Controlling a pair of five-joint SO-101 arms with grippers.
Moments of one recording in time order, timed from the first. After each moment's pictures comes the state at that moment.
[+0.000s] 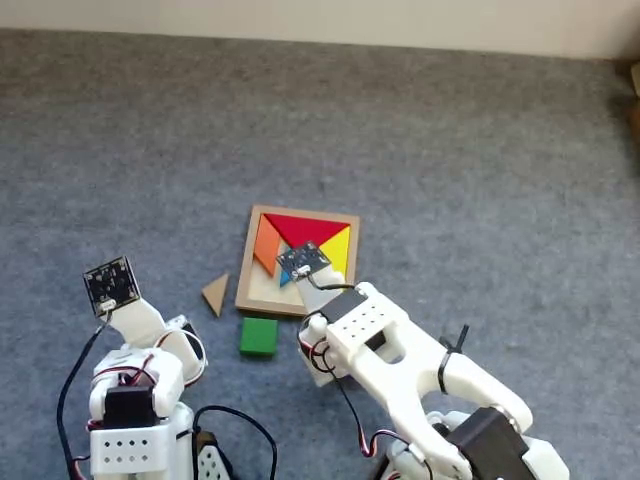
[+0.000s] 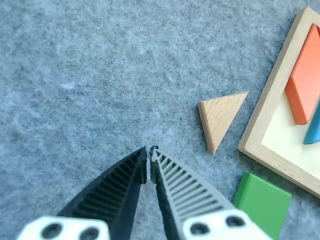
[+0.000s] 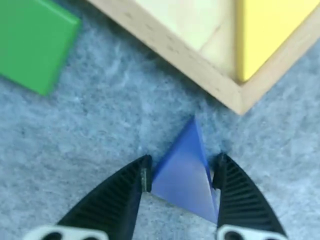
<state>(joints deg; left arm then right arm) -10.2 -102.5 96.0 70.9 27.0 -44.0 -13.2 54.5 58.1 -4.3</state>
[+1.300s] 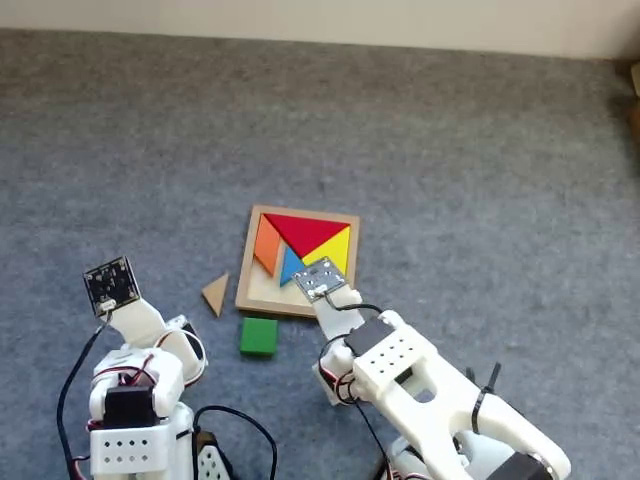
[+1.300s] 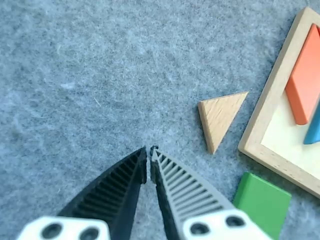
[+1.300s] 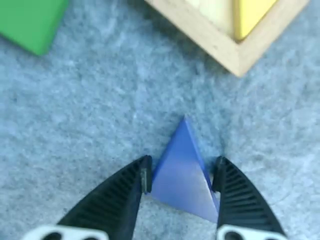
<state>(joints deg) -10.2 -102.5 96.0 70.9 27.0 -44.0 -30.5 66.9 56.2 -3.9</state>
